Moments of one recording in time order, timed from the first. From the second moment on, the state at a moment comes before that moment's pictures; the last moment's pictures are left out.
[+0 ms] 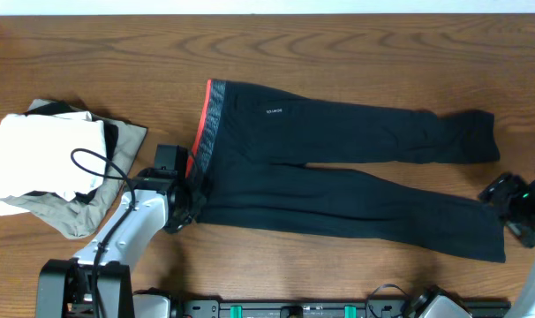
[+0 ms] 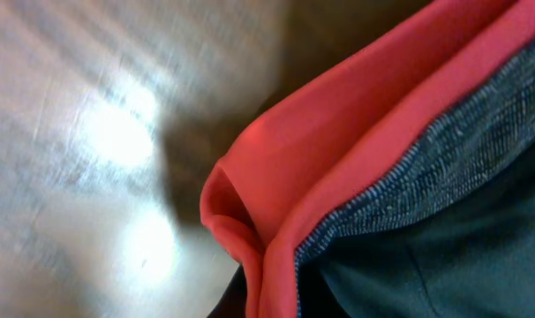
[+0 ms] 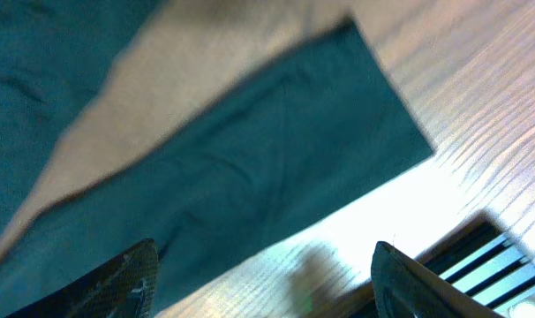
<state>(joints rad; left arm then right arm) -0.10 1.43 0.62 -0.63 0.06 -0.82 -0.65 1.23 1.02 -1.19 -0.07 0.26</state>
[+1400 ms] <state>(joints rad) -0.10 1.25 0.60 -0.68 0.10 -0.78 -0.96 1.23 0.52 -0.60 -0.02 0.48</state>
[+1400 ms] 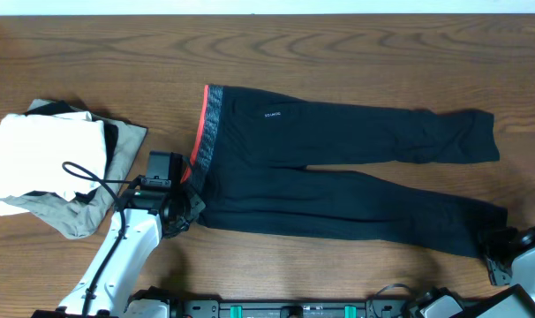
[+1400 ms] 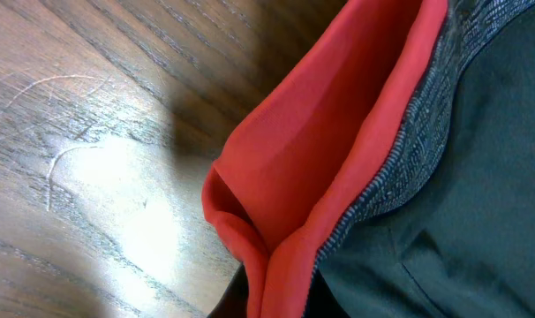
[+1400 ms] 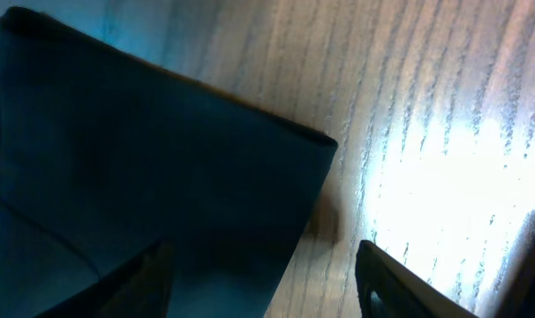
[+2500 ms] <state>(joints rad) -0.10 1.25 0.60 -0.68 0.10 -0.78 -0.96 1.24 0.39 -0.31 0.03 0.52</state>
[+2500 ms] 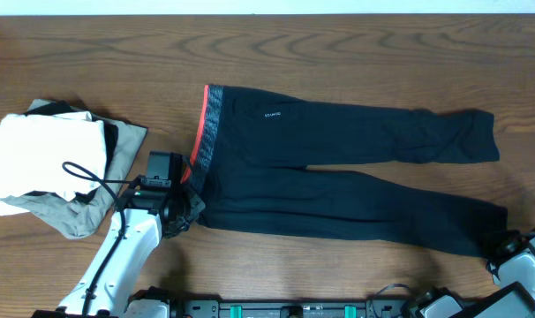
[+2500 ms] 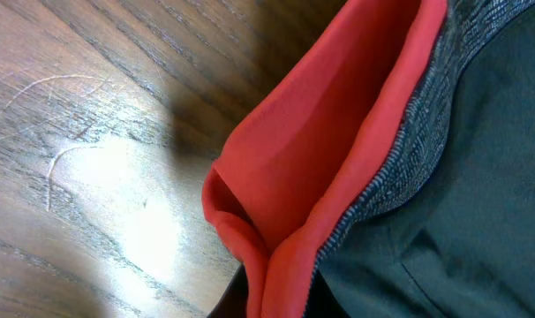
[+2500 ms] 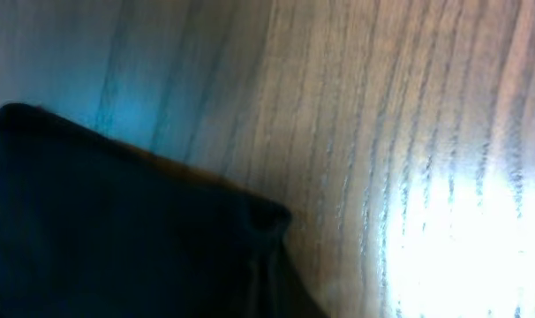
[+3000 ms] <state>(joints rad) -0.10 1.10 0.64 -0.80 0.10 -0.74 -0.96 1.23 0.81 -0.83 -0.25 0.46</state>
